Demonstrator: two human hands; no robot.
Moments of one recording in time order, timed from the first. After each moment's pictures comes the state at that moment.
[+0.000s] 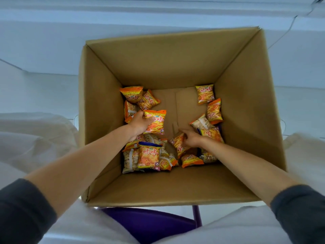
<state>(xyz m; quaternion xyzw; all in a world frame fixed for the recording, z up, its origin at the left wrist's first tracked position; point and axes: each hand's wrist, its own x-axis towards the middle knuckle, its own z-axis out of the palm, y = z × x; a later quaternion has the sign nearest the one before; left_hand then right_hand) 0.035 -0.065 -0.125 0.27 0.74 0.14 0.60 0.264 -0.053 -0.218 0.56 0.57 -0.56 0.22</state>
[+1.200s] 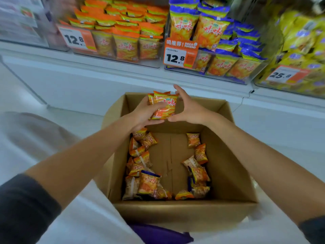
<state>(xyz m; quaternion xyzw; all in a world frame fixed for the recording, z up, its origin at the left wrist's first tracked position) 0.014 -0.021 0.062 0.32 0.56 0.42 0.64 0.195 0.028 0.089 0.47 0.76 -0.44 -0.10</state>
